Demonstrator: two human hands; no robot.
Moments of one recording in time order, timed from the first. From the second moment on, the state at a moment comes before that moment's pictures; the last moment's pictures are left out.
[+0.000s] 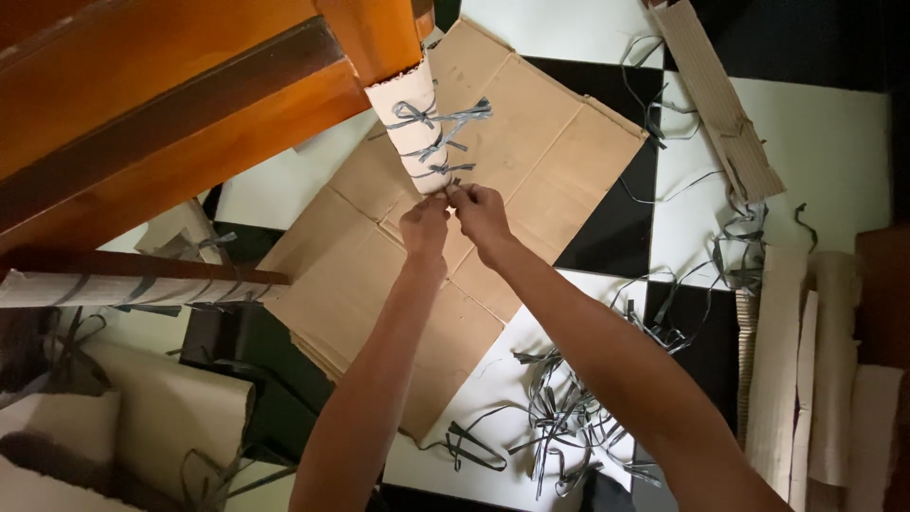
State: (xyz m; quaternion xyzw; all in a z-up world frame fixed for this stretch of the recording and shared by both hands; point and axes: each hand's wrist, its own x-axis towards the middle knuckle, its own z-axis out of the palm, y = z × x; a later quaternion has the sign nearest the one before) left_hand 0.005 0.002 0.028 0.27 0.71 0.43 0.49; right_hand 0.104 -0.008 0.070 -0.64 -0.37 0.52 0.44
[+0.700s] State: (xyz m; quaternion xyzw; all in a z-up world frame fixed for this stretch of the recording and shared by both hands) left_hand 0.018 -0.032 0.086 0.40 0.66 0.56 0.31; right_hand 0.123 0.003 0.080 -0.53 -0.37 0.64 0.42
